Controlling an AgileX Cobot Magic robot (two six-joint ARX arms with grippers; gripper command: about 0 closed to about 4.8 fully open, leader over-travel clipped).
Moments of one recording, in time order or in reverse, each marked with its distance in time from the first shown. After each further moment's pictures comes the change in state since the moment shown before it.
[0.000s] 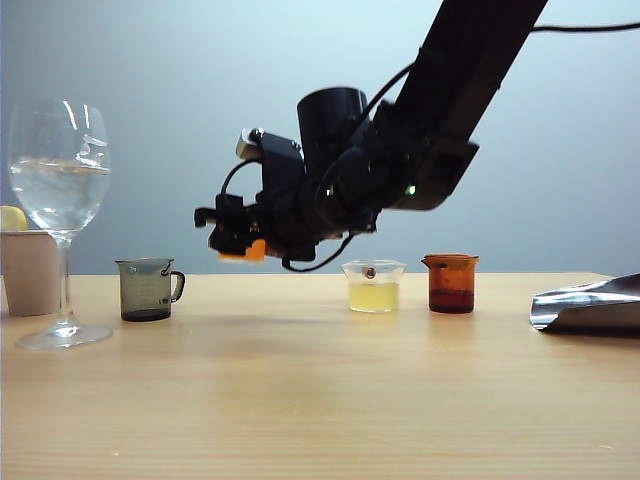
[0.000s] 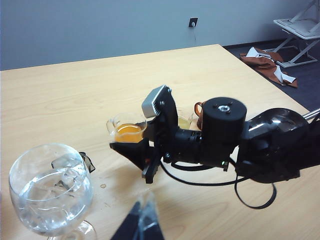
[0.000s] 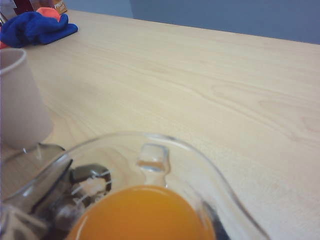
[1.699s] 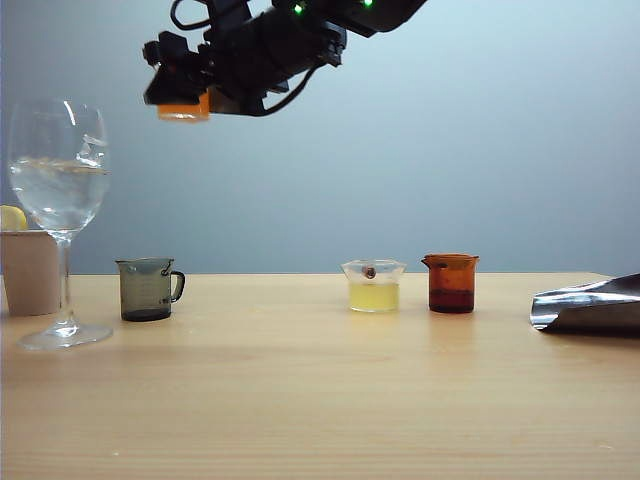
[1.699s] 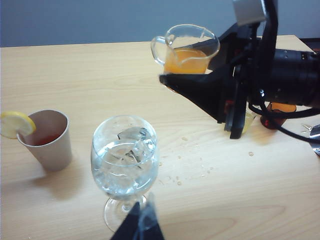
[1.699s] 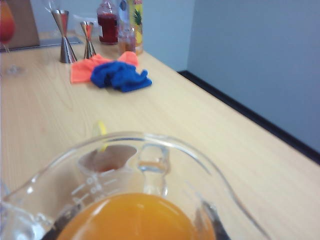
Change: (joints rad) left arm 0.000 -0.003 0.023 -0.091 -0.249 -0.027; right arm 0.063 -0.182 0.293 -0.409 -0.159 -0.225
